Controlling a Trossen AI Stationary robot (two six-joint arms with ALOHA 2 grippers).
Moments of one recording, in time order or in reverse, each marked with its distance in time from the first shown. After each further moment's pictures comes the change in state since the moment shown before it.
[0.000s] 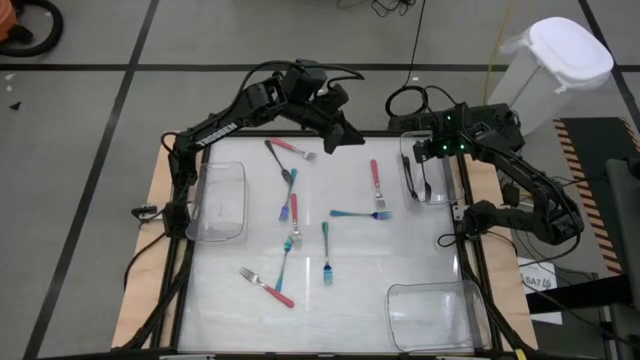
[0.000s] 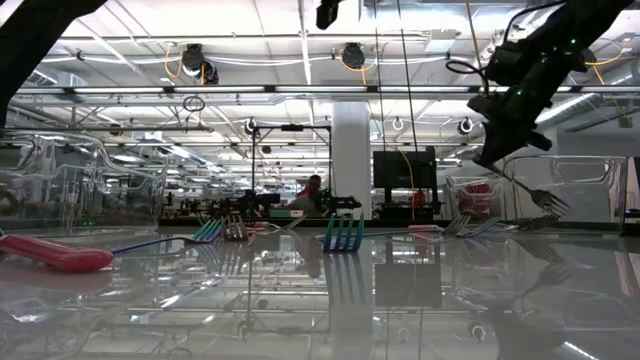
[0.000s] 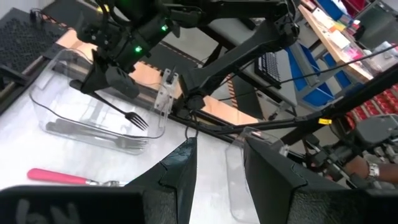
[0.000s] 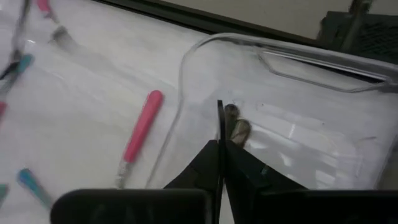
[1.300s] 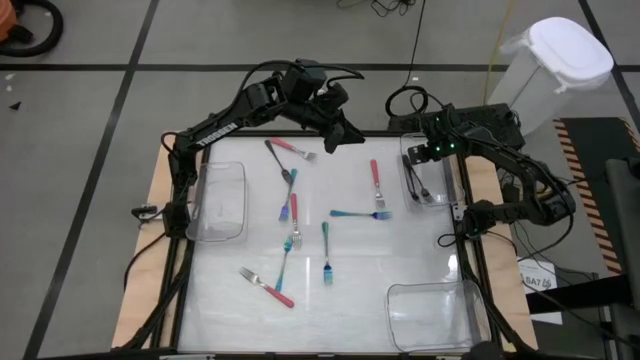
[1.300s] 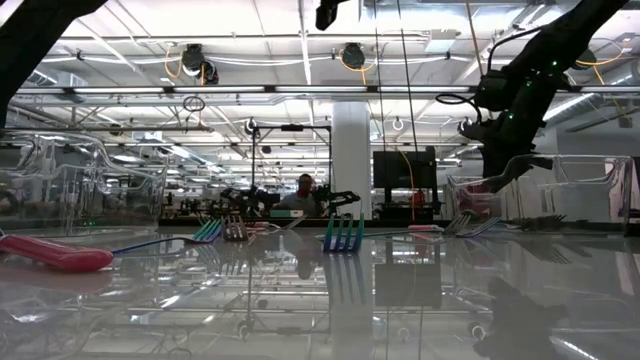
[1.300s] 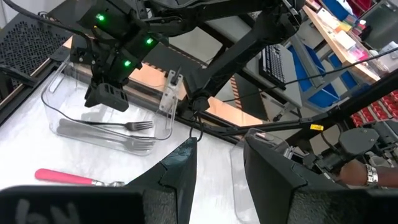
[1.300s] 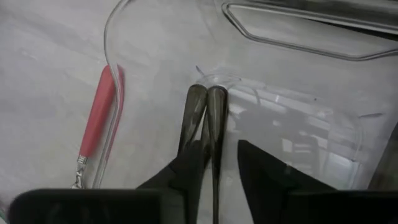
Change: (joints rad) left arm 0.002 0.000 0.000 -0.001 -0.016 0.005; right arm 0.000 0.166 -0.003 0.006 0.057 0.022
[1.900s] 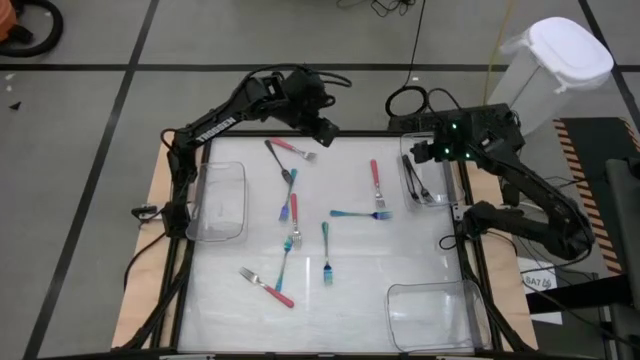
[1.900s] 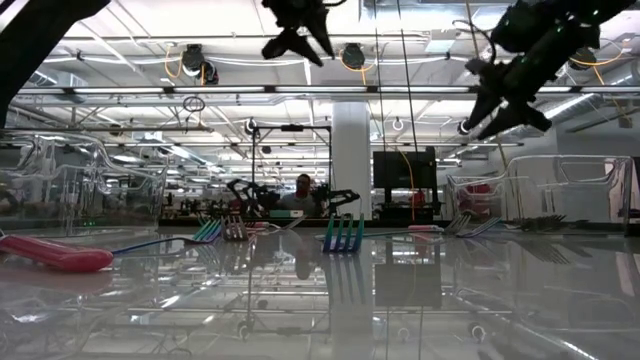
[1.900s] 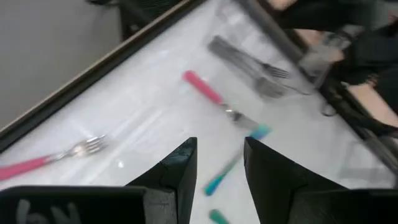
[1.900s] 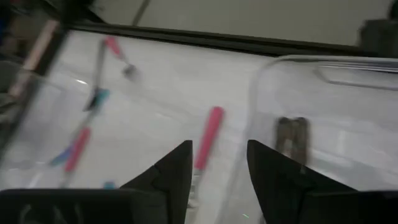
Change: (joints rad) left arm 0.063 -0.001 0.000 -0.422 -0.419 -0.129; right arm 0.172 -0.362 0.014 -0.019 -0.056 0.278
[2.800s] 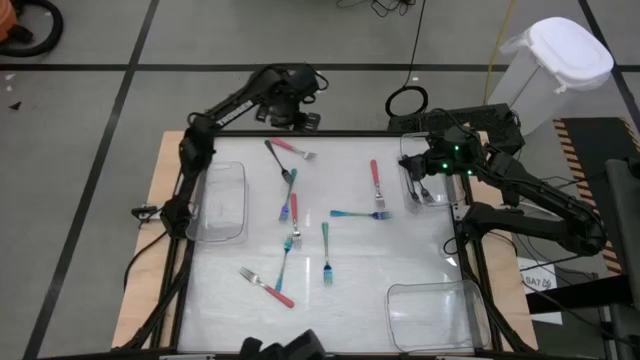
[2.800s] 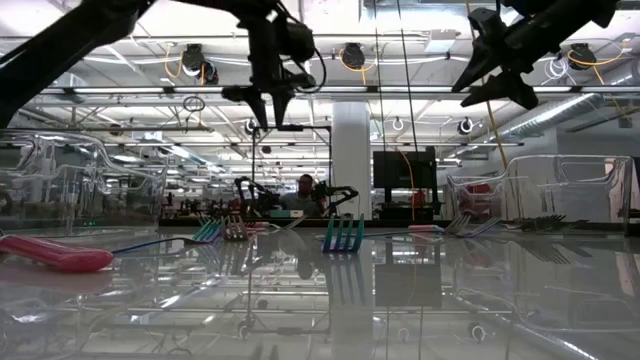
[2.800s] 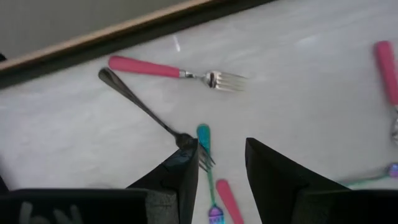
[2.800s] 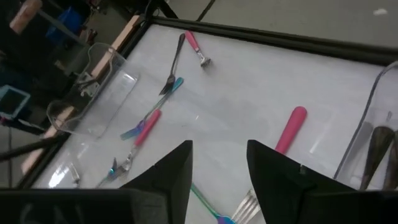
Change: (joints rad) left arm 0.177 0.173 -0.001 -0.335 -0.134 -0.229; right arm 0.324 -0.118 0.000 0.057 0.081 0.126
